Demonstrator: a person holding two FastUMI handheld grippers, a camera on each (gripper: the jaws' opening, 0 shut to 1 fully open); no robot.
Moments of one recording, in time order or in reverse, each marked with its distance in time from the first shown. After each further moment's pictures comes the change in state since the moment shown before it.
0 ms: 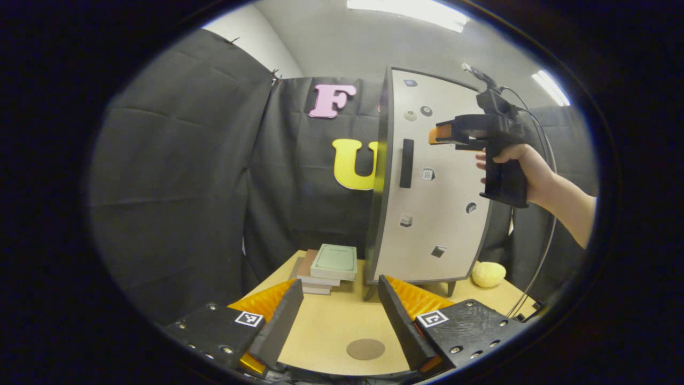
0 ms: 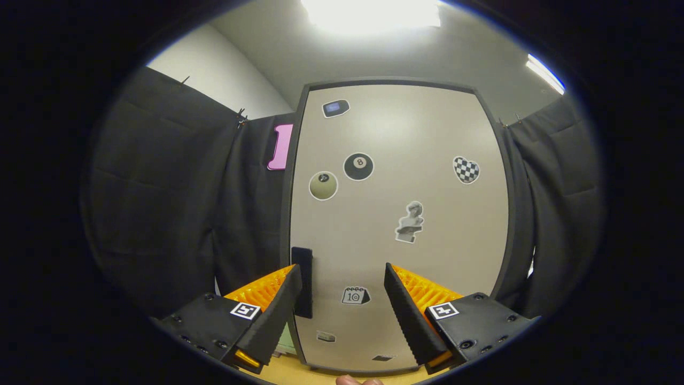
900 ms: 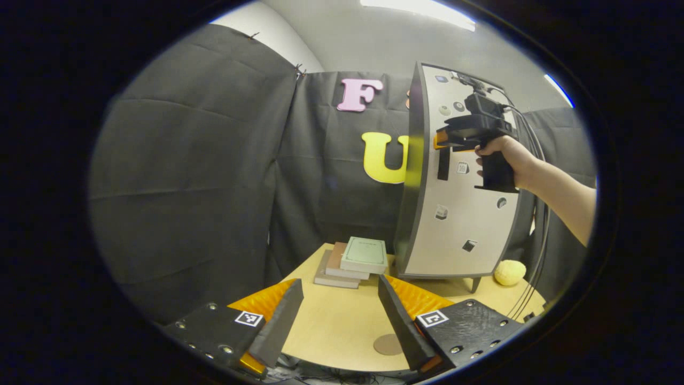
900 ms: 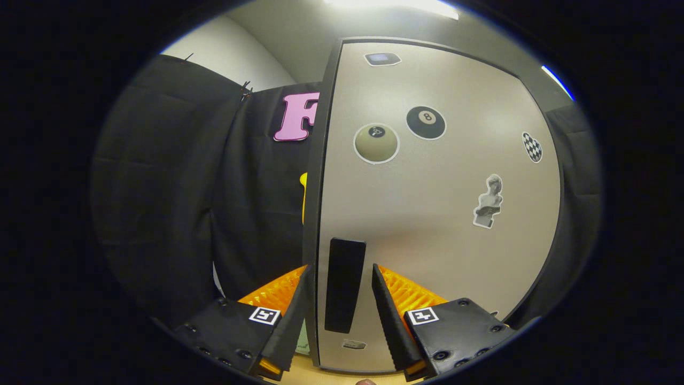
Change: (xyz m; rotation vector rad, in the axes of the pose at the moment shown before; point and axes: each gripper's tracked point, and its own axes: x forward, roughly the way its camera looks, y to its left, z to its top) left arm -0.008 0.058 -0.020 -0.013 0.023 0.122; right arm 0.068 0.056 -0.036 -0.051 0.140 0.000
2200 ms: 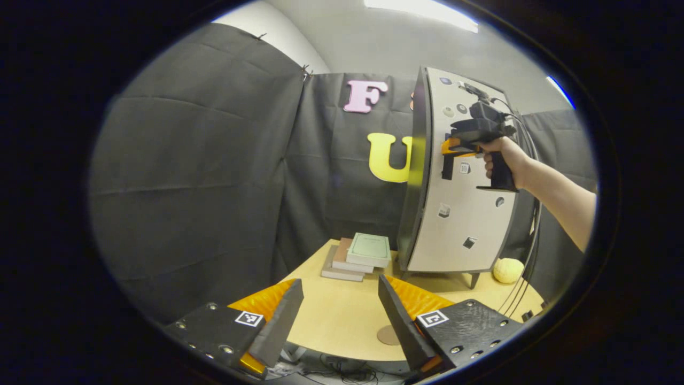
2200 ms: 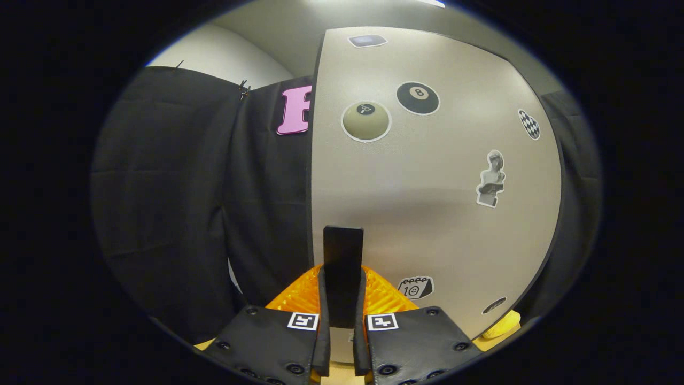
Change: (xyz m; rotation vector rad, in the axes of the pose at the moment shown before) left arm -0.029 0.005 -0.006 -0.013 0.001 -0.001; right arm -0.013 -0.002 -0.013 0.064 0.053 0.092
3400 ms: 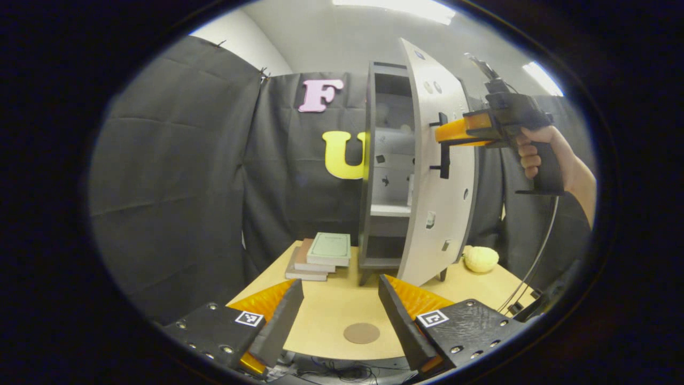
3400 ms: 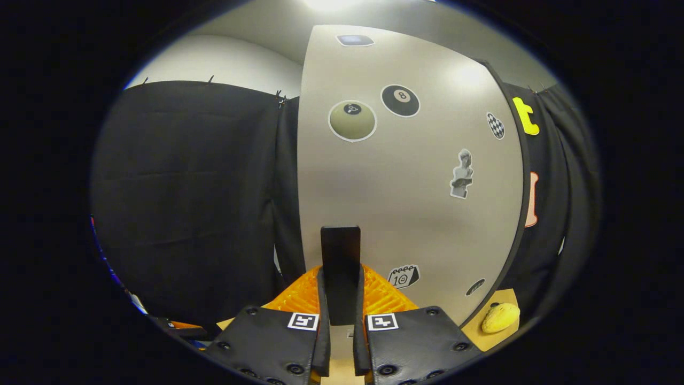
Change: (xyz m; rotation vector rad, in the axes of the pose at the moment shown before) left arm 0.048 -0.047 0.060 0.084 -0.005 -0.177; right arm -0.018 -0.014 -0.003 0.022 0.016 0.242
